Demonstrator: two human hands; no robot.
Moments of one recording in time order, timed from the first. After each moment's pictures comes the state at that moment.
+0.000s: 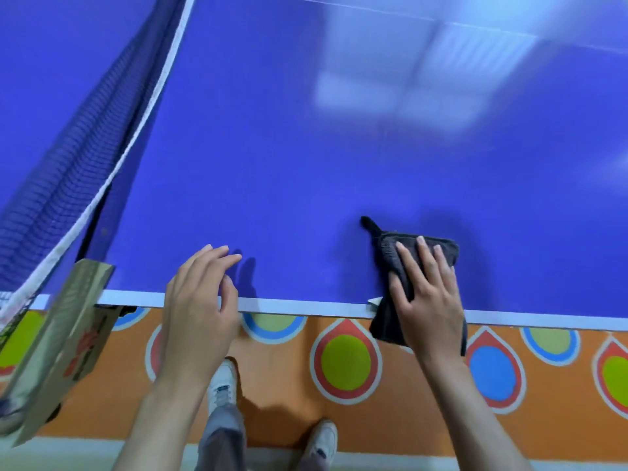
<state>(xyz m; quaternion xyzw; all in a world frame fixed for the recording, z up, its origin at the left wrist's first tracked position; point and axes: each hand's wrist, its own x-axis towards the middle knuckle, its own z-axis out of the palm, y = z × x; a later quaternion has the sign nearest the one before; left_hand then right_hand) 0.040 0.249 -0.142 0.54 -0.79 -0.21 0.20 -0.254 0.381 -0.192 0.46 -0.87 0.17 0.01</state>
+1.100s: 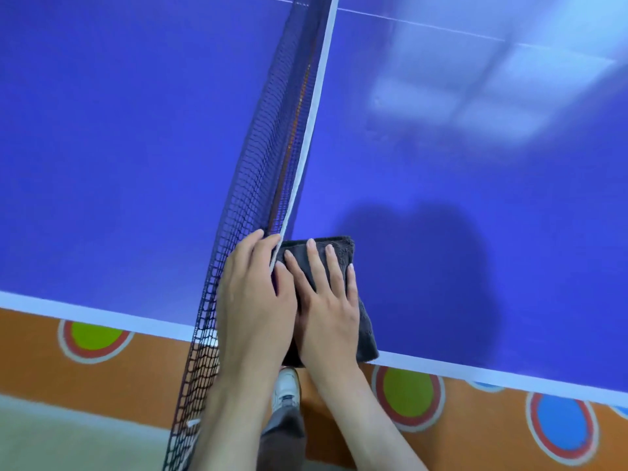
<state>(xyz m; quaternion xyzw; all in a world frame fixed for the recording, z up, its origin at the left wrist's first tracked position) 0.155 0.108 -0.091 0.65 -0.66 -0.30 0.22 0.068 0.156 -0.198 0.59 -0.79 0.13 -0.02</state>
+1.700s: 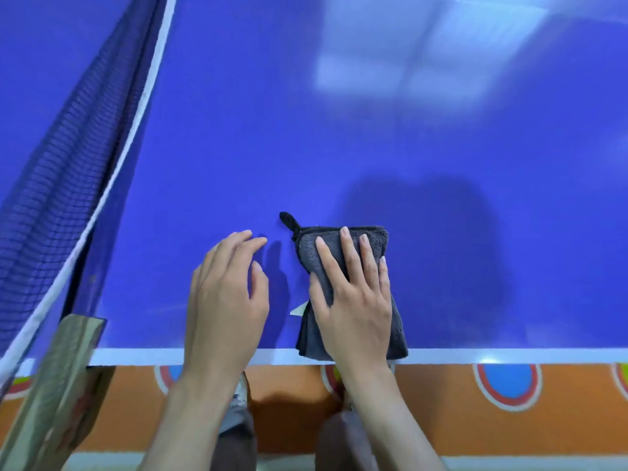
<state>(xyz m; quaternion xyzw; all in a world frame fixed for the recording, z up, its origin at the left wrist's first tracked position) -0.015 0.180 -0.125 0.54 -0.79 -0.25 0.17 -0.157 0.264 -0.187 0.48 -0.86 0.15 -0.02</state>
